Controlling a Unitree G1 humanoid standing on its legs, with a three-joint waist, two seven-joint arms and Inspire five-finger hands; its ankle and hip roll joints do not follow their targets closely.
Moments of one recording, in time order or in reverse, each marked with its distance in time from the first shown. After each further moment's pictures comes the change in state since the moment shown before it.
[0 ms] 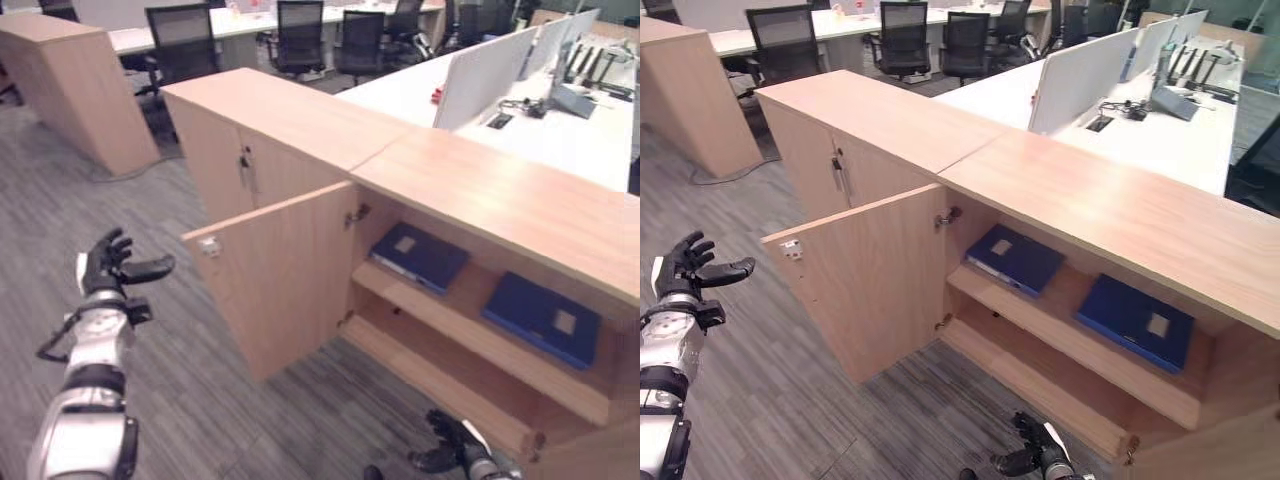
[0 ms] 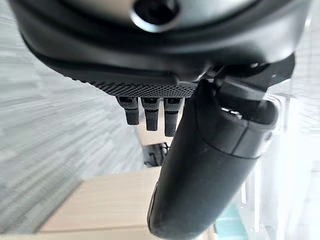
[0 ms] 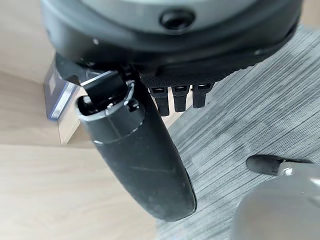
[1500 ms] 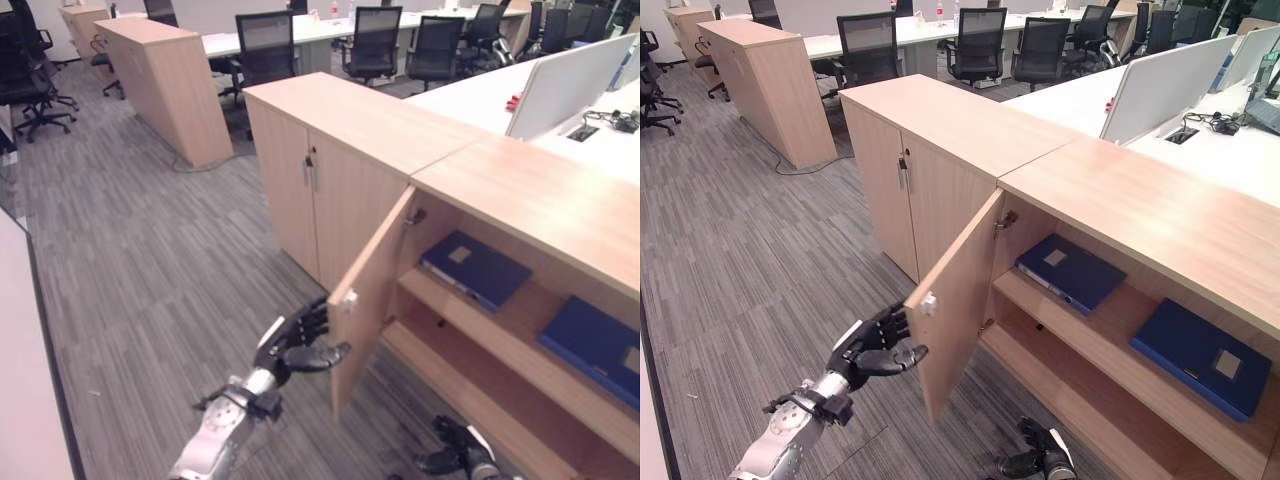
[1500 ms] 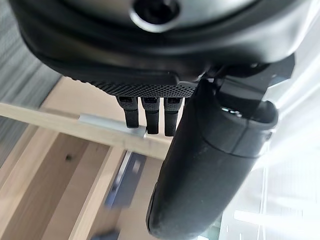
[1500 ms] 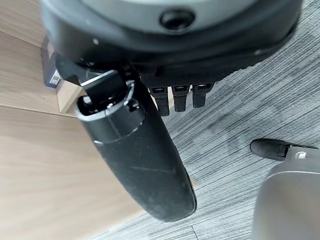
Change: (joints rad) left arm 0.645 -0.321 -0.374 -0.889 -0.075 0.026 -0.334; right arm -0.006 0.045 -0.071 0.029 -0.025 0.034 -0.011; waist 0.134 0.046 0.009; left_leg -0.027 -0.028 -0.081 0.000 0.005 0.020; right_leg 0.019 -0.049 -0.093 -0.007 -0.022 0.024
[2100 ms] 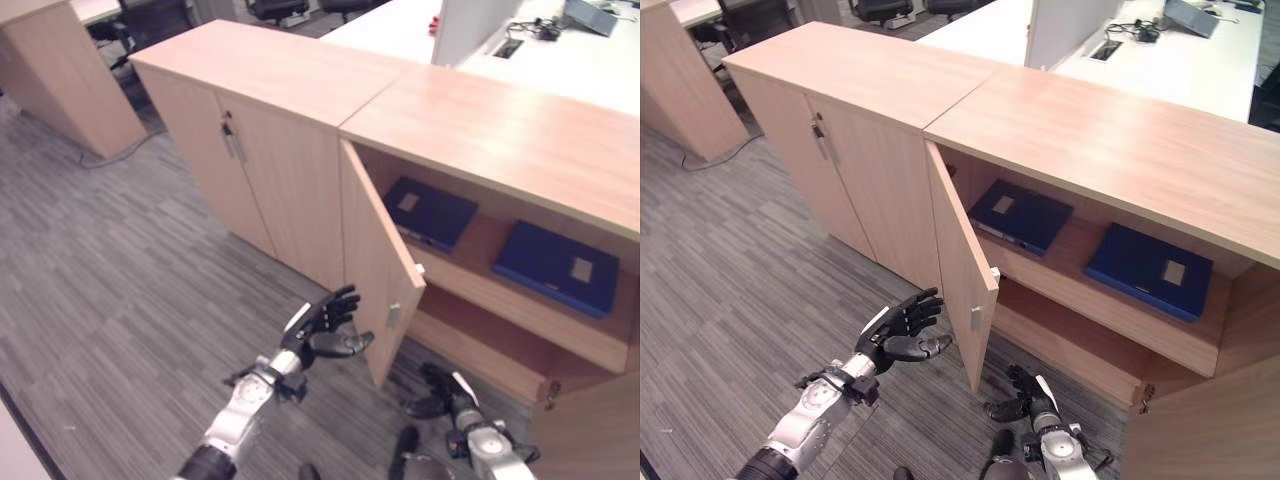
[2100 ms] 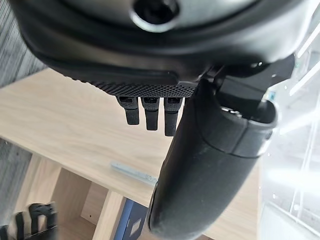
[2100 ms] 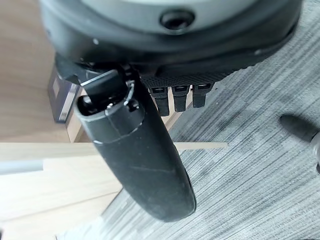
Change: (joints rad) left arm -0.172 -0.125 -0.034 0.183 0.002 0.007 0.085; right arm -0.132 0.017 0.026 -0.059 0.000 0.002 -0.019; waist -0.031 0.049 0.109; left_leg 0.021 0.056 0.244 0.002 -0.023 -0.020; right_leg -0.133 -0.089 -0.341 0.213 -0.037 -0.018
